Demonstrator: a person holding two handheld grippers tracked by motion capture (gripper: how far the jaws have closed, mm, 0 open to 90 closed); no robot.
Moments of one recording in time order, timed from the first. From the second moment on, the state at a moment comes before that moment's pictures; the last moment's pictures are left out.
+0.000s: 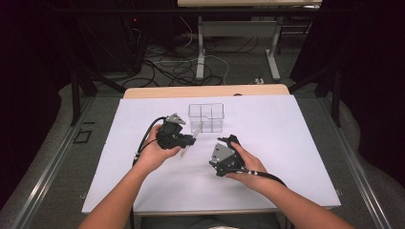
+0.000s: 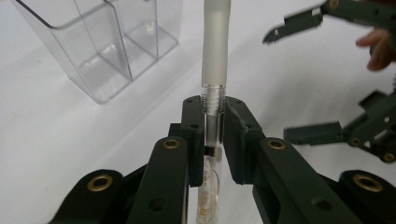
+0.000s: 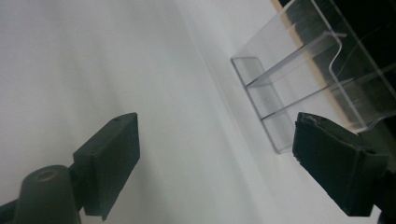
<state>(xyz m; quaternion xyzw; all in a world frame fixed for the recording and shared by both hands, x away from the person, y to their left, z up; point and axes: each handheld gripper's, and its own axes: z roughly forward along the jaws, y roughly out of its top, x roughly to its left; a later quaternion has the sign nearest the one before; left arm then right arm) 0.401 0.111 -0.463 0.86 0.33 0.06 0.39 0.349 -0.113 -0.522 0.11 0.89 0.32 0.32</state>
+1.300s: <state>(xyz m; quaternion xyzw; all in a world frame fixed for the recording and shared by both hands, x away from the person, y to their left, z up) 0.495 0.095 -0.437 0.73 0.39 0.19 0.53 0.360 -0.158 -0.535 0.33 0.82 0.43 0.17</state>
